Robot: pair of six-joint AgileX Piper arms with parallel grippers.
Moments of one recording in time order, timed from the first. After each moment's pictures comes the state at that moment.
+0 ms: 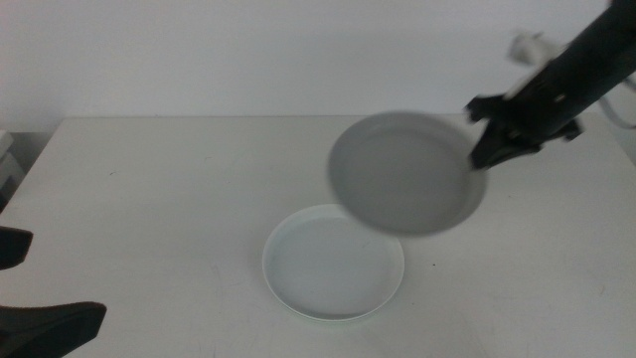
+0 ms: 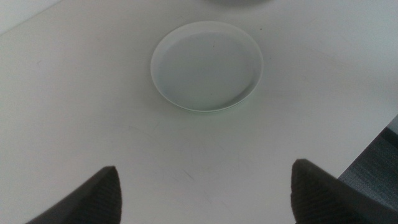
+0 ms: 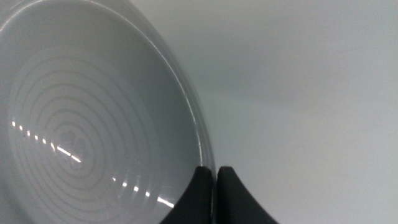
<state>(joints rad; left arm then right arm) -0.47 0.61 -0.93 -0.20 1.07 0.27 0.11 1.83 -1.57 0.44 1.14 -0.16</state>
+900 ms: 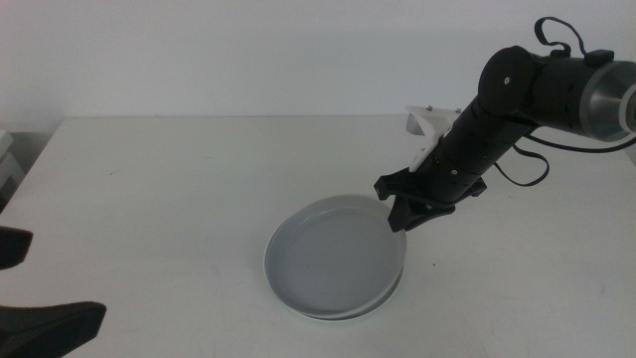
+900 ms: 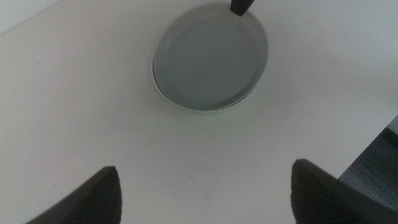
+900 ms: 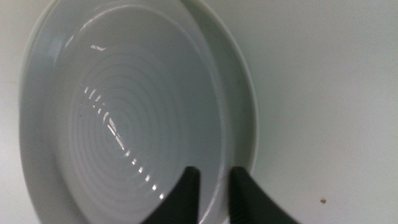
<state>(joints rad) -0.47 0.61 -0.93 -0.20 1.07 0.27 0.36 1.93 -1.45 0.44 0.94 -0.16</state>
